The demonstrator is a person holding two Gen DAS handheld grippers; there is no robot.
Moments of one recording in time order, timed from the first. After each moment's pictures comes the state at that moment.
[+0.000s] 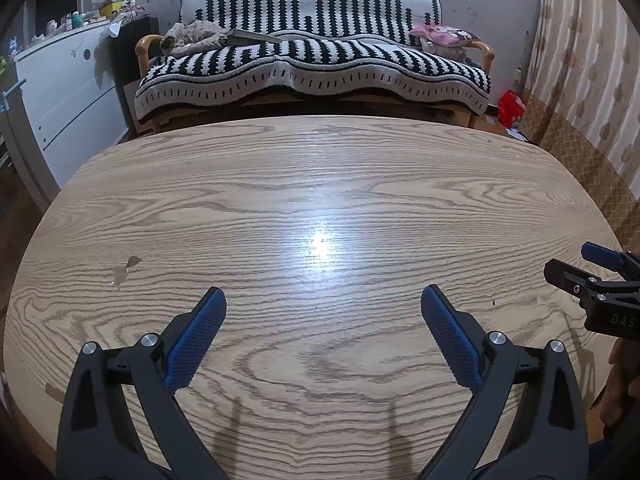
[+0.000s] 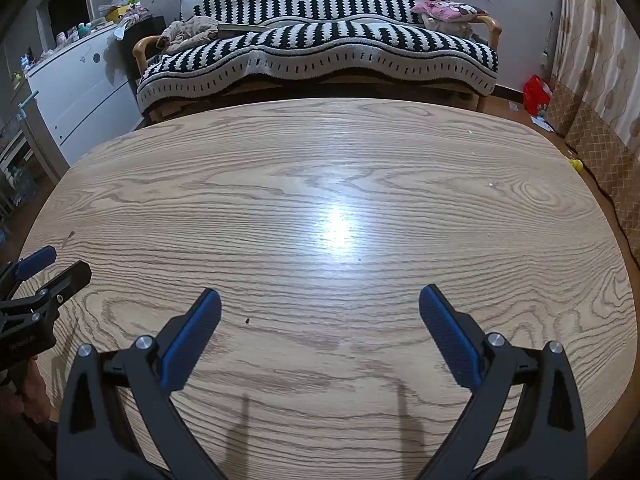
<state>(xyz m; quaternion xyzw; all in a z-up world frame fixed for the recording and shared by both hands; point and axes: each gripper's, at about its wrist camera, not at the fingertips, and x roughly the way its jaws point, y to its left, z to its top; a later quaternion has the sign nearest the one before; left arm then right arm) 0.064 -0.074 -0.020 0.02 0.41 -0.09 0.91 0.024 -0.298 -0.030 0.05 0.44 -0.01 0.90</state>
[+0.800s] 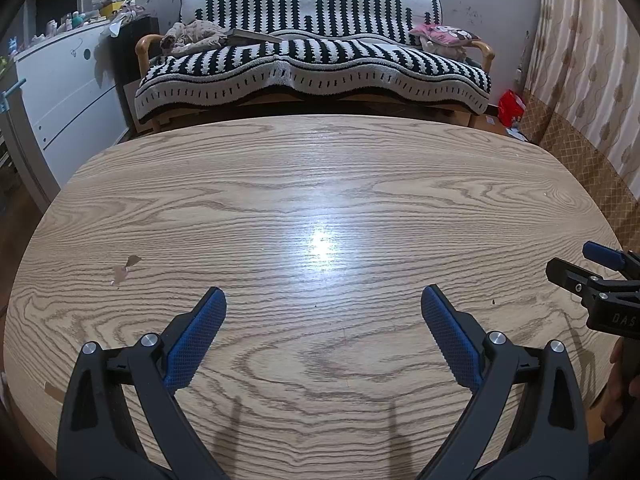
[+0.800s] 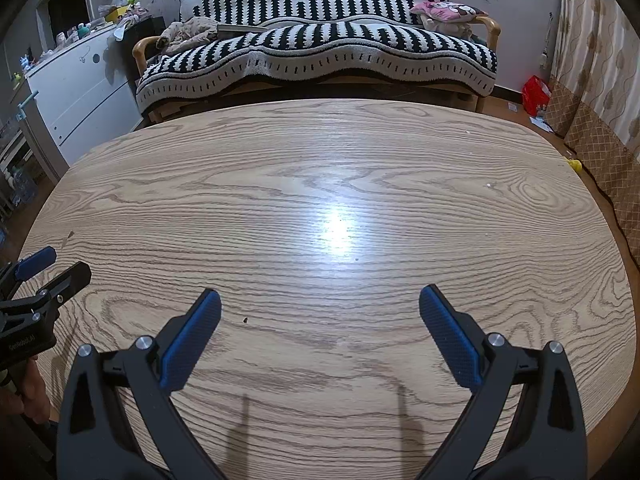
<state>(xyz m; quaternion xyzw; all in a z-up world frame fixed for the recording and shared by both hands) 0.063 -0.075 -0.020 0.02 0.41 -0.09 0.91 0.024 -0.300 -0.030 0.05 0.44 -0.01 0.90</state>
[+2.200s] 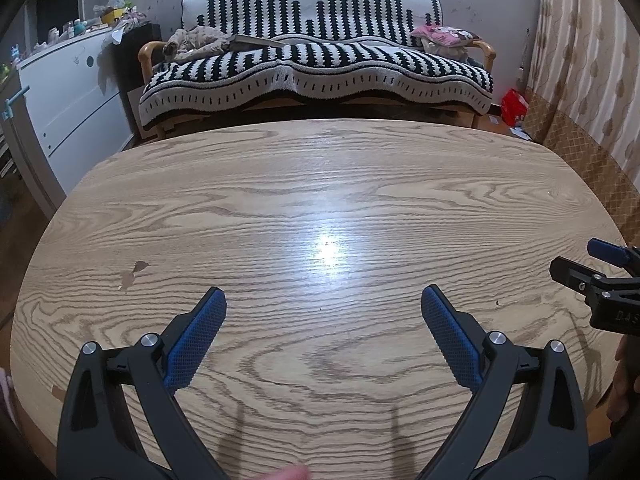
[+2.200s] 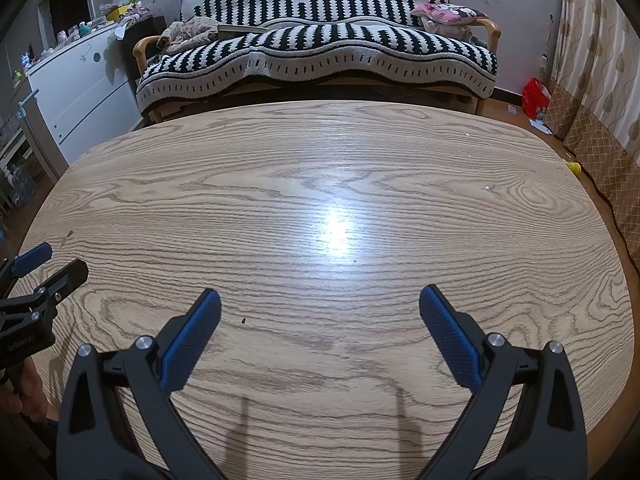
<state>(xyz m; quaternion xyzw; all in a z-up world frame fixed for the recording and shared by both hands) 0.059 -0.074 -0.015 0.03 0.40 -0.09 0.91 0.025 -0.304 -0.027 0.05 0.44 -0.01 0.90</state>
